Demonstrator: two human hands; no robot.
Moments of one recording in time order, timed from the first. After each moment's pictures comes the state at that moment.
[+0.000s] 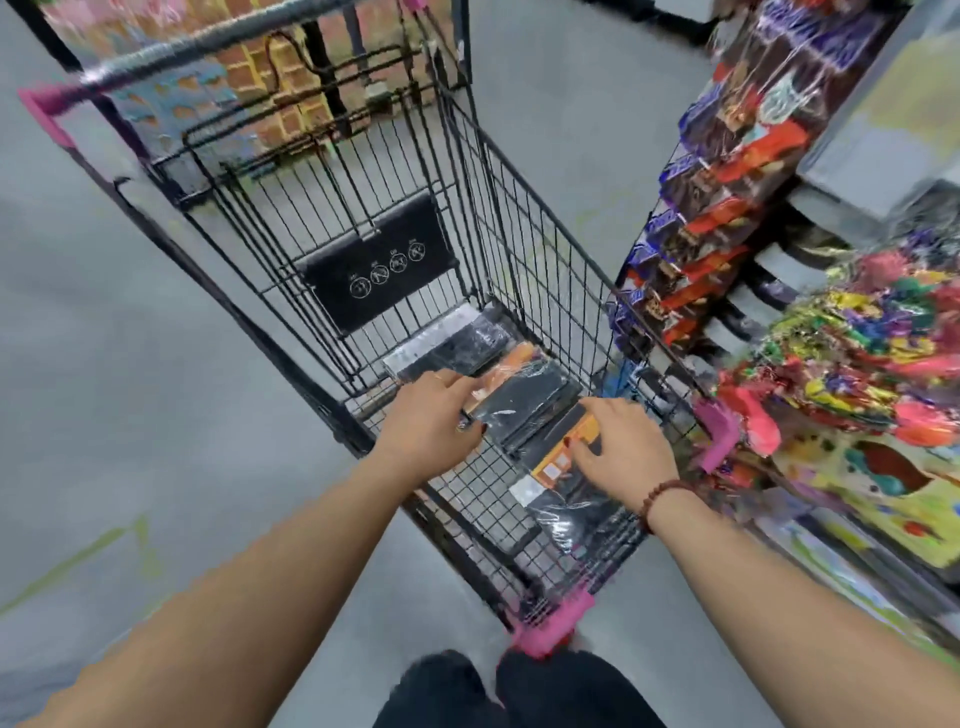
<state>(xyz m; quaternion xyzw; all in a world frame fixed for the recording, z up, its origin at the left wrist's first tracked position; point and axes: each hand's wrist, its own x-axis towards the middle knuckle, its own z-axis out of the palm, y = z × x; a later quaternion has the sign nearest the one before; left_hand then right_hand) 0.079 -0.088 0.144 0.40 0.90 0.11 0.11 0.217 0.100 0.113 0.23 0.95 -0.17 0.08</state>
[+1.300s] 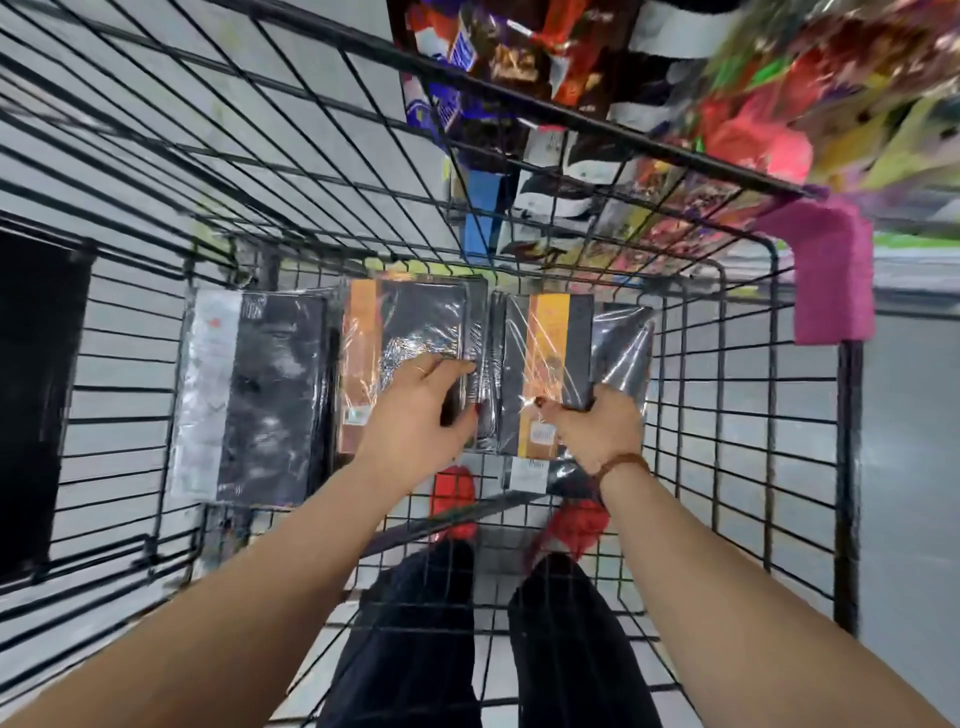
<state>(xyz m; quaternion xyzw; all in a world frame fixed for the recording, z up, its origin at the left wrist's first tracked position) -0.027 0.041 -0.085 0.58 0.70 0.12 0.39 0.160 0.083 -0.110 0.77 0.46 -0.43 -0.01</state>
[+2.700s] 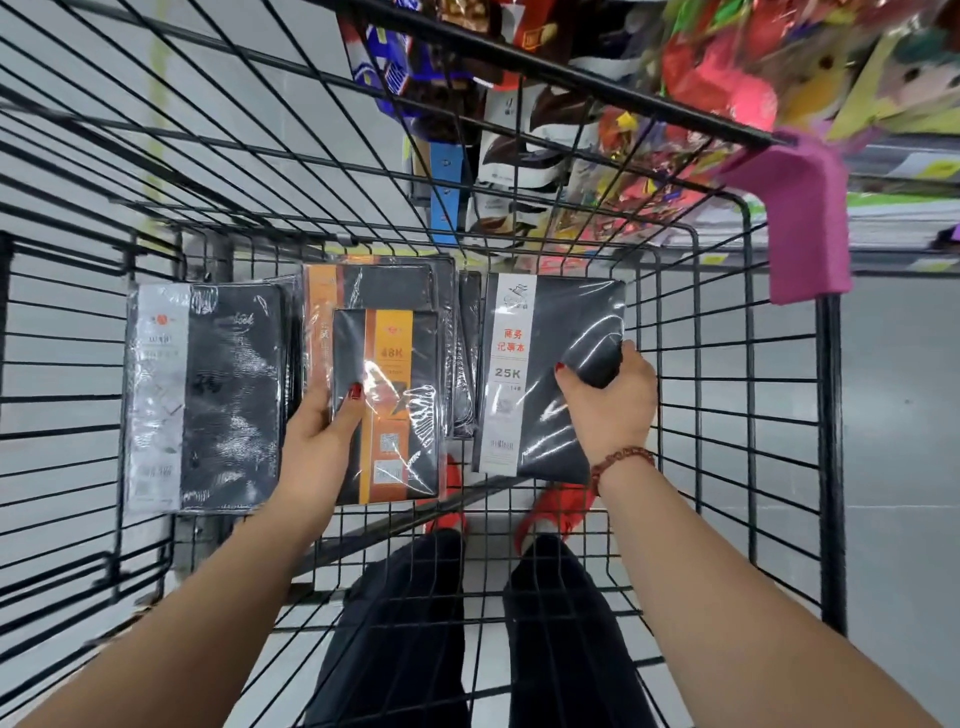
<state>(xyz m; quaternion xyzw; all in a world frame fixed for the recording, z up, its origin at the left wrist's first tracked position) -0.058 -0.001 -0.103 0.14 0.76 0.33 0.54 0.176 0.078 -0.114 0.83 0.41 -0.33 -0.18</state>
